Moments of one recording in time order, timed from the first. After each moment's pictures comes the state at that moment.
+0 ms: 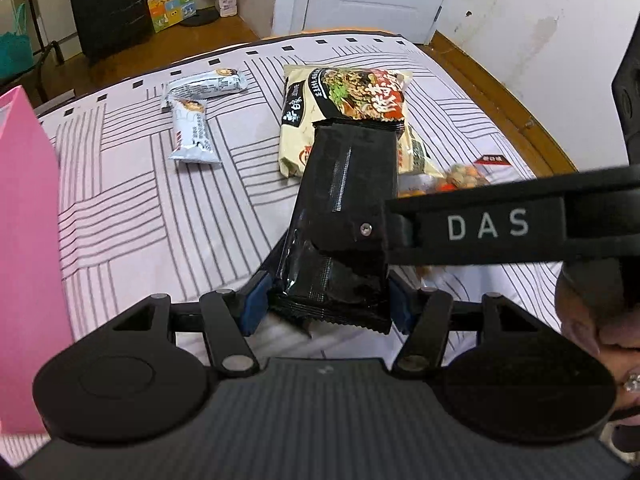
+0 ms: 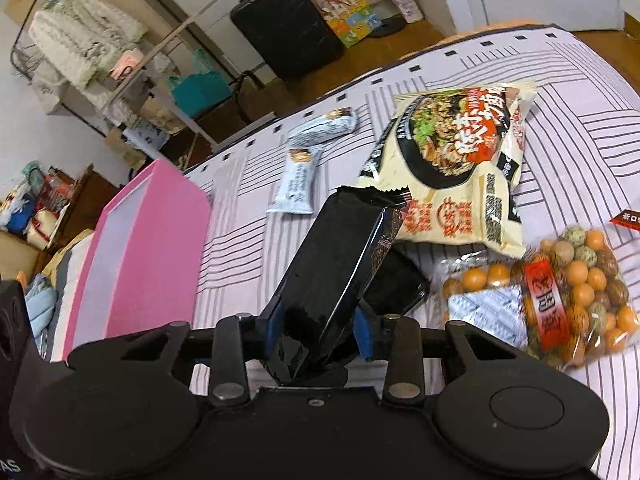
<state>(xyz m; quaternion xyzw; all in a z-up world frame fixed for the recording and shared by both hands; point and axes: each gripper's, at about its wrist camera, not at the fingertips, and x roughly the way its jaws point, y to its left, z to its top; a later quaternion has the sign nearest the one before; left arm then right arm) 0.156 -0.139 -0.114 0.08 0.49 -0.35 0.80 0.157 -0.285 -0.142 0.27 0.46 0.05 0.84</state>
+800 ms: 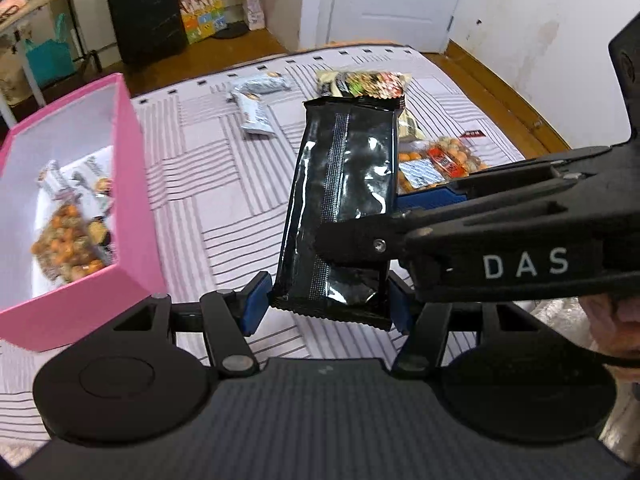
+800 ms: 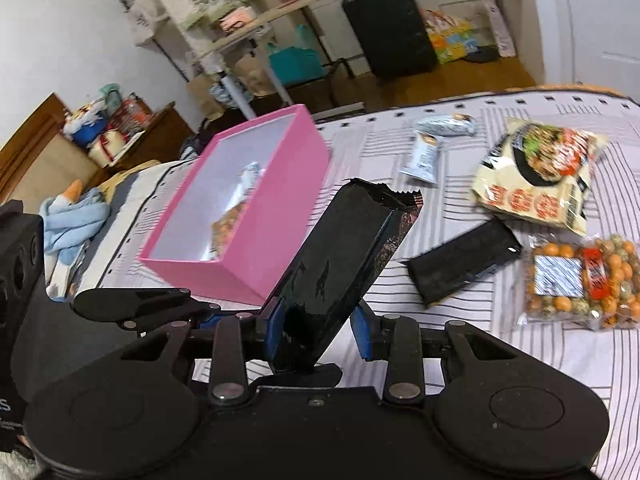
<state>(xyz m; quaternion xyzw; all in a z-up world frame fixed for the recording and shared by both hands) 0.072 -0.051 -0.053 0.09 0.46 -0.31 0.83 0.090 -0.196 -0.074 0.17 0.44 0.16 0.87</state>
